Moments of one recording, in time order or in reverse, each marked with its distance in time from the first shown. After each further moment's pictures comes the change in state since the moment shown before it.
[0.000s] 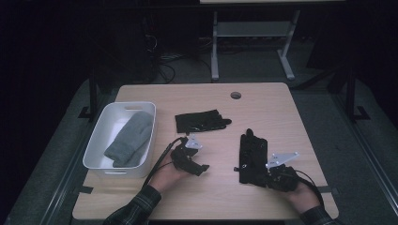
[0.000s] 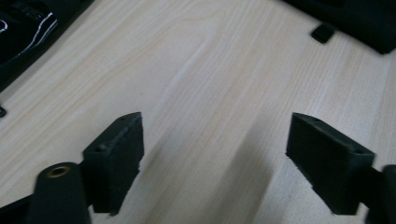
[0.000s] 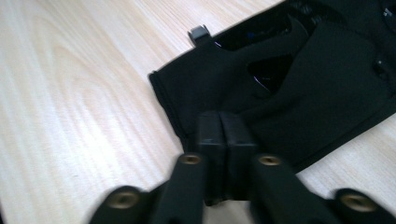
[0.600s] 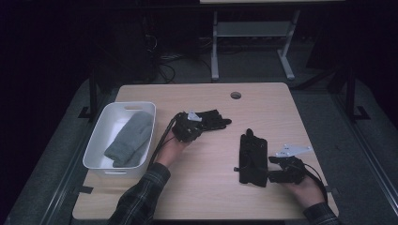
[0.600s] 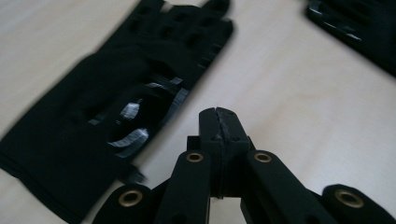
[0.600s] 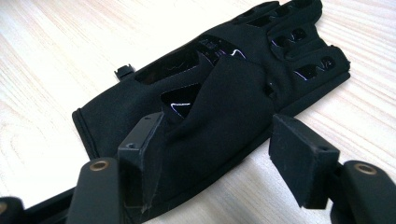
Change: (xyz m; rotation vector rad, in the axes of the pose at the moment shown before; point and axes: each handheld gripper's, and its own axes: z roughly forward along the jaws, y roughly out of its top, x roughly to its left) left arm 0.066 0.050 0.009 -0.027 0.188 -0.089; right arm -0.027 0.001 -0.010 -0.118 -0.128 0.095
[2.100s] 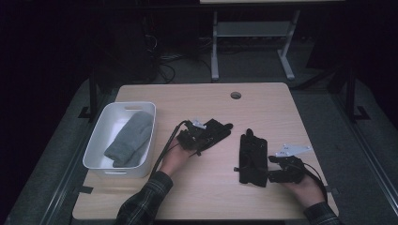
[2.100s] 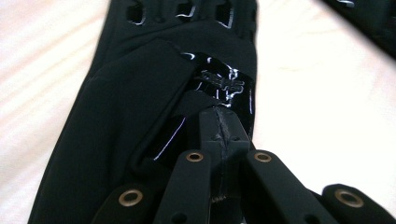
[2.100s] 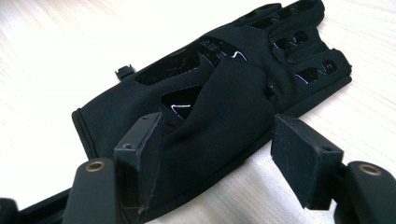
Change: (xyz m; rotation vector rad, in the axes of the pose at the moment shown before) left arm -0.029 -0.019 0.013 0.092 -0.115 -0.050; right arm -0.001 0.001 0.001 -0.004 0.005 -0.023
